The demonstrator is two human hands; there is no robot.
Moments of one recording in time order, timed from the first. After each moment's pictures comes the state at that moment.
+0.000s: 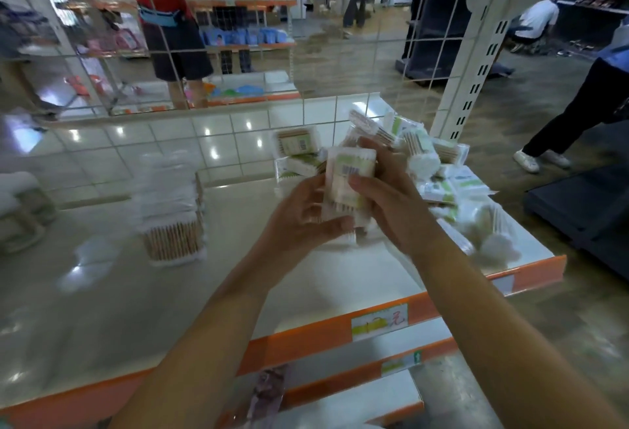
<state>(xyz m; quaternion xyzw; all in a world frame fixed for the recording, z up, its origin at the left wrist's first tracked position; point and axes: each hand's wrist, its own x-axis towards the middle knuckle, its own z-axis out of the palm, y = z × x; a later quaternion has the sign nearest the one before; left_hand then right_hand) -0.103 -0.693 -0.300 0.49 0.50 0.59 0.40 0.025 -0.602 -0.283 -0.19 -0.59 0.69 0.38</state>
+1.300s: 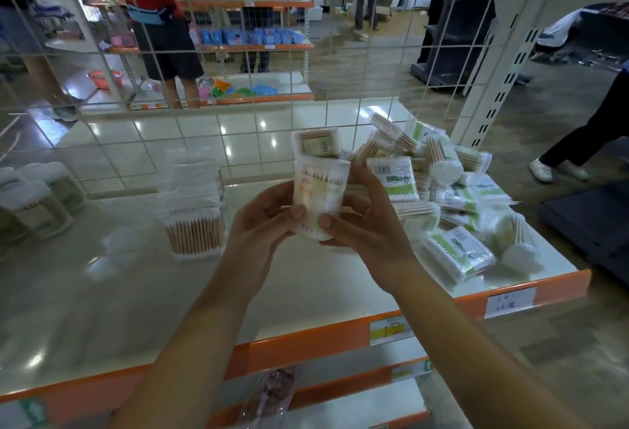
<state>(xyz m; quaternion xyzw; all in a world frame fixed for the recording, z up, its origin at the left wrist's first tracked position) -0.146 -0.728 -0.310 0.40 0.41 0.71 0.41 -0.004 -0.651 -0.295 -0.22 -0.63 0.66 0.35</state>
